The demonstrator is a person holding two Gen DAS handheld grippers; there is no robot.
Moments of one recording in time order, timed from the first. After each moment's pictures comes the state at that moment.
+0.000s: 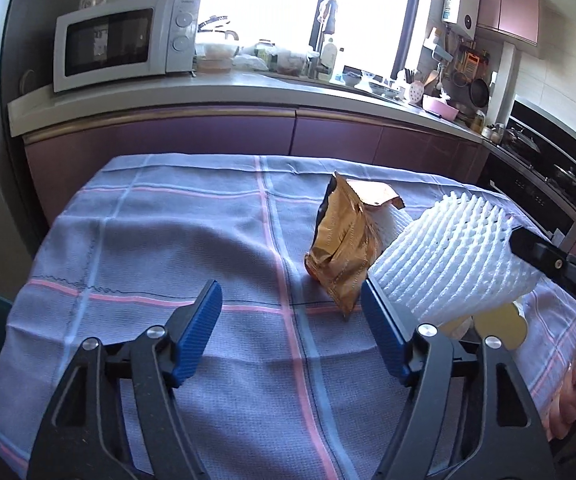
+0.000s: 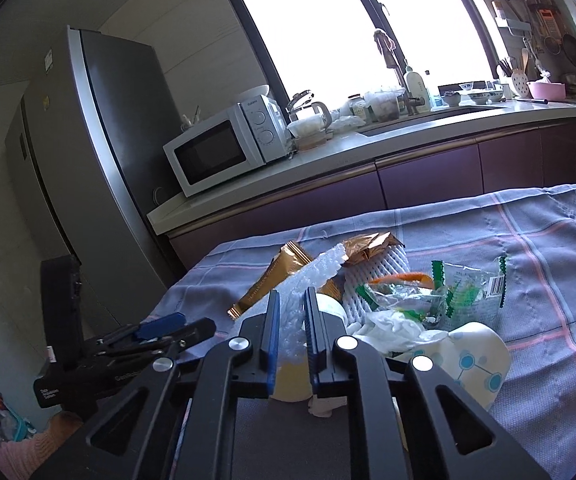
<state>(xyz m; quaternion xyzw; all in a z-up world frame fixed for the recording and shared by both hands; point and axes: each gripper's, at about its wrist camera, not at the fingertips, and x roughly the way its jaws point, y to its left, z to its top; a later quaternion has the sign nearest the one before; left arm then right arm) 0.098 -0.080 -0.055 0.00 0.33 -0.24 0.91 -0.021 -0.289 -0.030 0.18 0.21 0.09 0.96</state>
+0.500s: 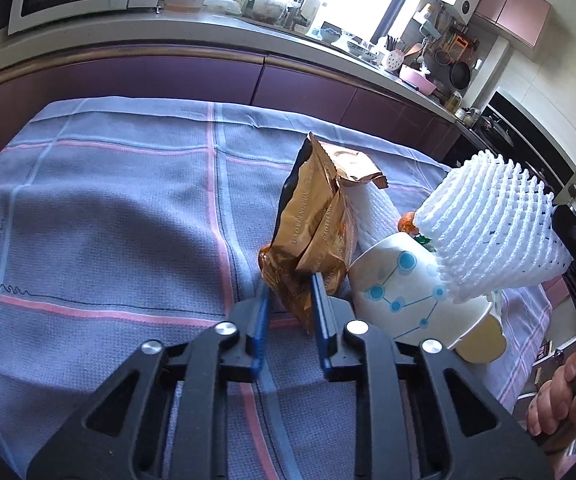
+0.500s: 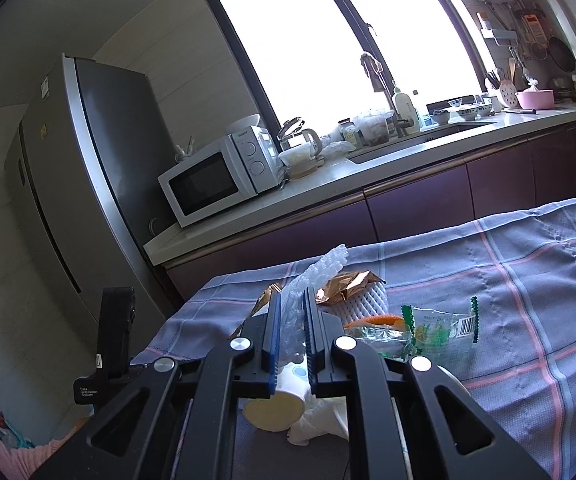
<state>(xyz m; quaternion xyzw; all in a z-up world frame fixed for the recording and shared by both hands) 0.165 -0.125 -0.093 -0.05 0.42 -0.31 0.85 -0.023 -0.319 -0.013 0.19 0.18 0.07 0.96</state>
